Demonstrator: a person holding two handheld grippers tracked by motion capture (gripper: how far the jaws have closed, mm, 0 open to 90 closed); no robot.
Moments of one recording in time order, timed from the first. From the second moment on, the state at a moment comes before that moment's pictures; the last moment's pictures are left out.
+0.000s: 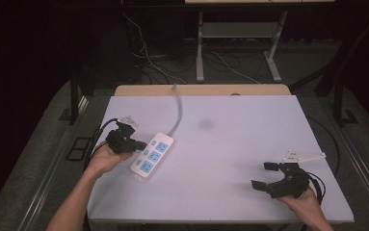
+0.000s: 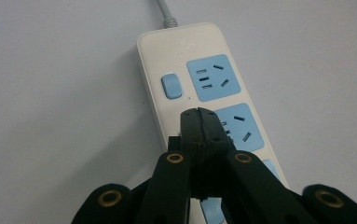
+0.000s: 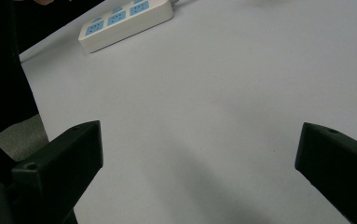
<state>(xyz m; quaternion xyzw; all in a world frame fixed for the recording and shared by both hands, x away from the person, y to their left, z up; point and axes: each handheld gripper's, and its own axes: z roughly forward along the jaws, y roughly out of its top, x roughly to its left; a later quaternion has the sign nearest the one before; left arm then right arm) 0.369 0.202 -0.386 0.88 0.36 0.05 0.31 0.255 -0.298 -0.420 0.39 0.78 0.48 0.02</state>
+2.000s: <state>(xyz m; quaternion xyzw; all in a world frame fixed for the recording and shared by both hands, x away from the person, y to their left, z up) 0.372 0.194 -0.404 0.88 0.38 0.05 0.29 0.253 -0.302 -0.420 0.39 0.78 0.48 0.03</state>
